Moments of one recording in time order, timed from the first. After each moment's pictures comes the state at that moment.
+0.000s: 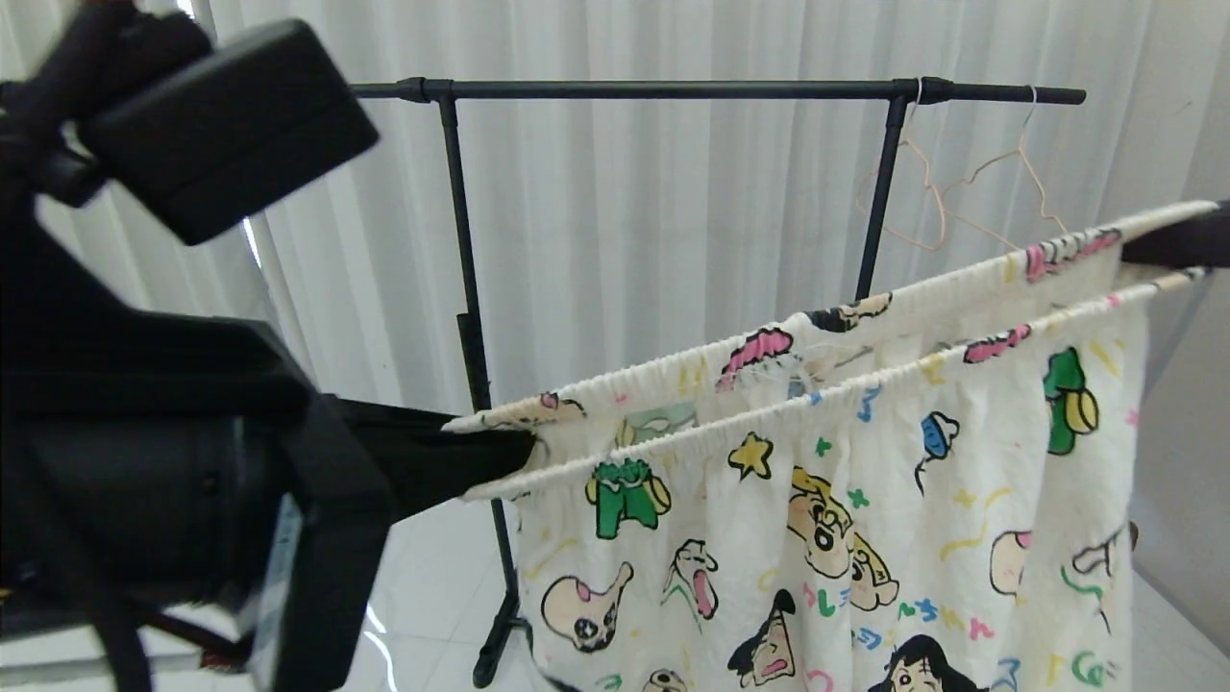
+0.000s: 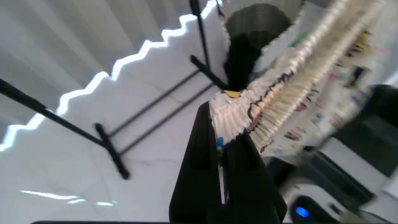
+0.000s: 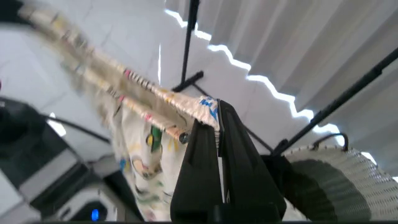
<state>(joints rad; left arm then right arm) -1.03 1.30 -1.31 0.55 0.21 -0.08 0.97 1.28 -1.66 0.74 -0.20 0.08</state>
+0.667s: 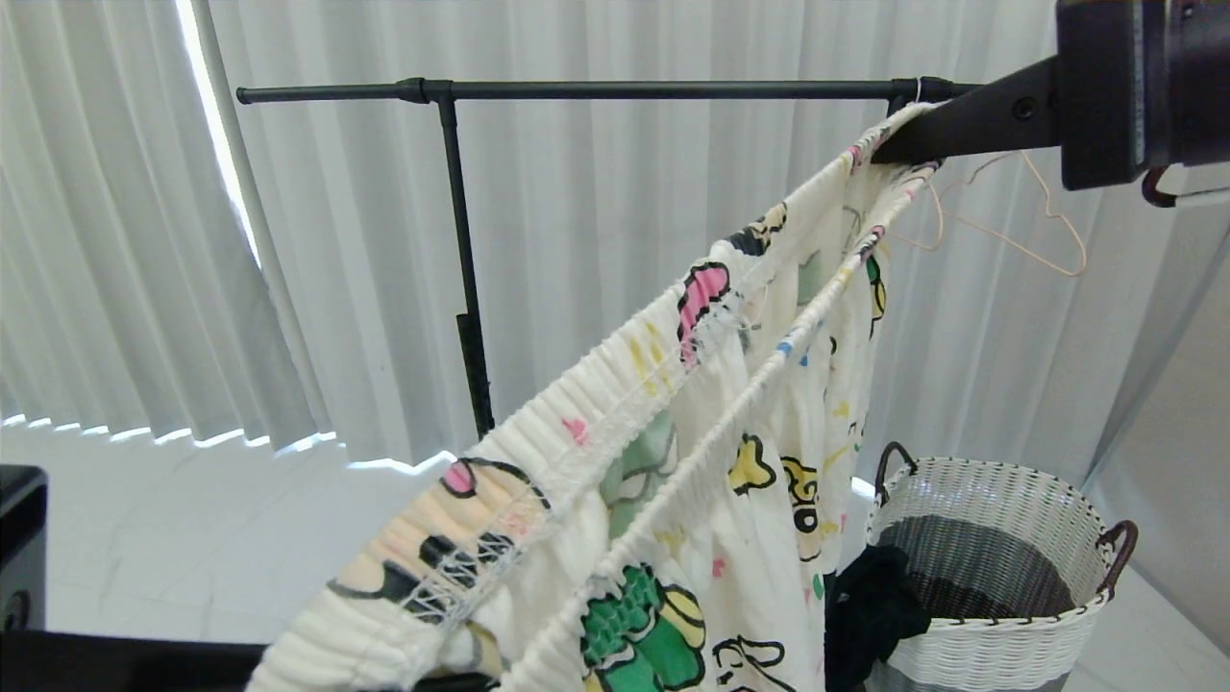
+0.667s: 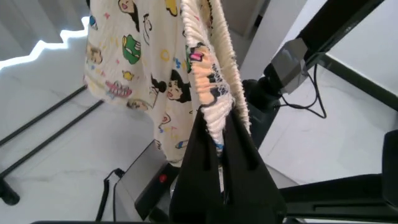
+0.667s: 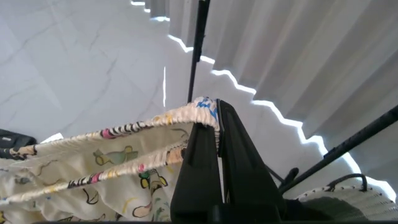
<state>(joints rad) -1.37 1.20 -1.33 0.58 0.21 -0.37 0.94 1.56 -1.97 0.71 -0.16 0.08</state>
